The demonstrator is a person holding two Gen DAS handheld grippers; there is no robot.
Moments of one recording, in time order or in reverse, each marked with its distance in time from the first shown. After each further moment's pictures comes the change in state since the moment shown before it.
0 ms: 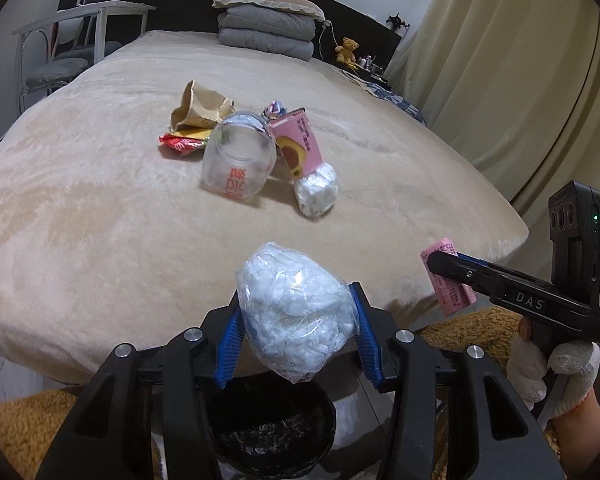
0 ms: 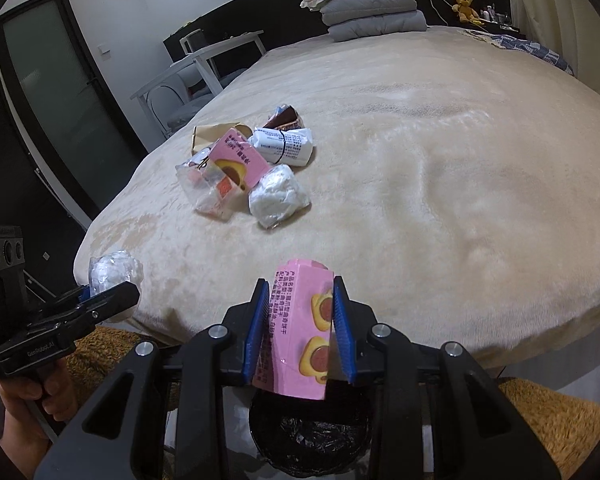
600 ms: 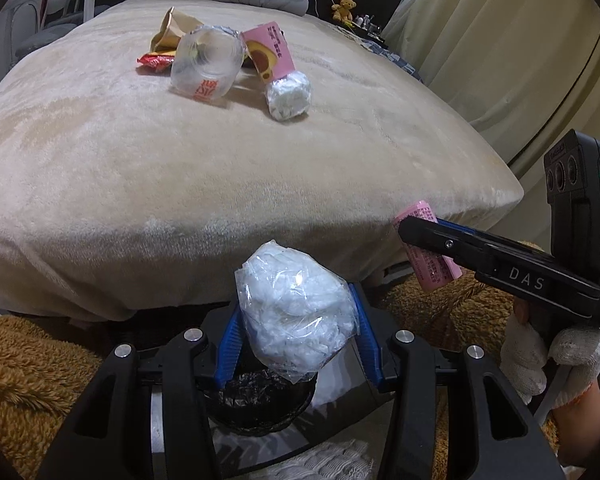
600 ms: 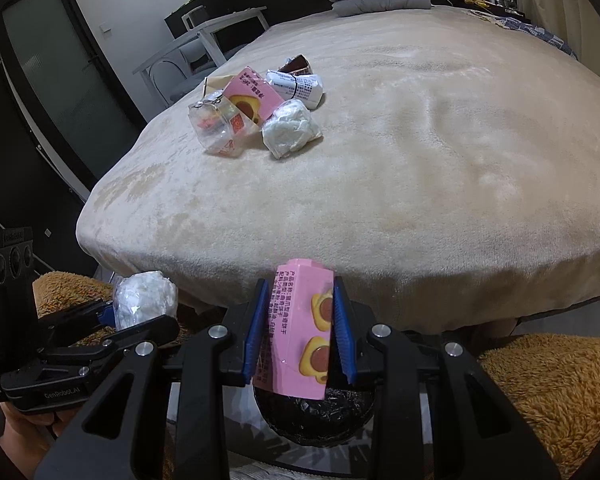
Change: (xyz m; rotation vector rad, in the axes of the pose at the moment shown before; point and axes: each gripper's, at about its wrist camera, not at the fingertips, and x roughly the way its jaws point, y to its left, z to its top) left arm 0.019 -0.023 -0.054 -0.014 0.163 -0.019; right arm 0.008 0.008 -0.041 -0.003 0.099 0.005
